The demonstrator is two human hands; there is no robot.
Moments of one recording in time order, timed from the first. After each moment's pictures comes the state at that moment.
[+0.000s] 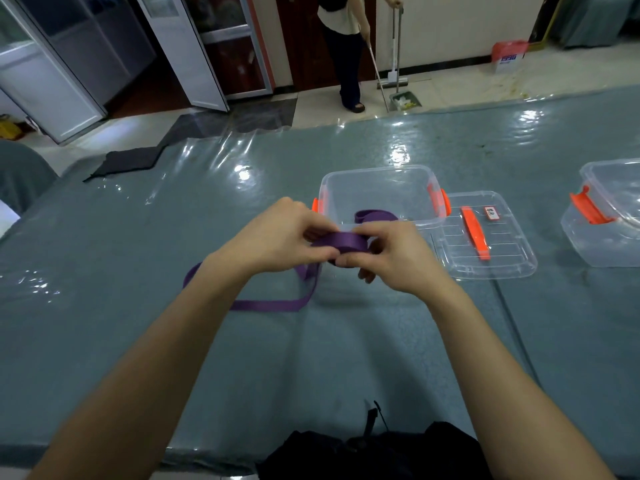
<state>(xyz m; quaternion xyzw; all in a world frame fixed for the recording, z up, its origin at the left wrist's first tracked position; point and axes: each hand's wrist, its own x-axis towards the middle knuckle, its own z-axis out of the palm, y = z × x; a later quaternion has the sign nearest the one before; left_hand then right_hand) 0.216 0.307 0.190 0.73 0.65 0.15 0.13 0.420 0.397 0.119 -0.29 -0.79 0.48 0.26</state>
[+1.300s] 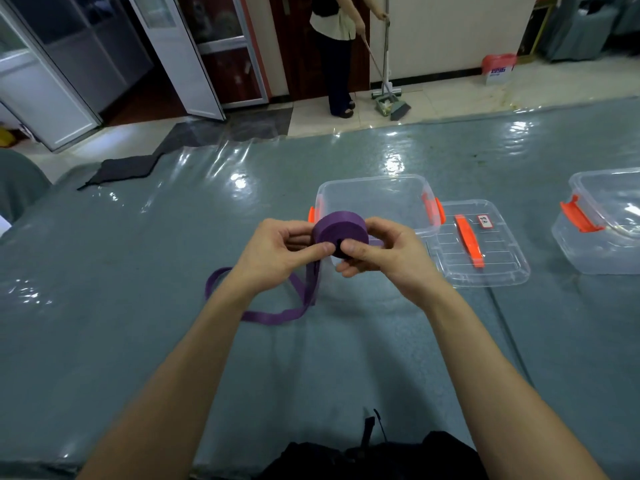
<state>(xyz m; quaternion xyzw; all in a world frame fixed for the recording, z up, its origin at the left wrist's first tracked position) 0.213 0.297 0.151 0.56 0.60 0.46 0.32 0.419 0.399 0.124 -0.24 -0.60 0.69 0.32</state>
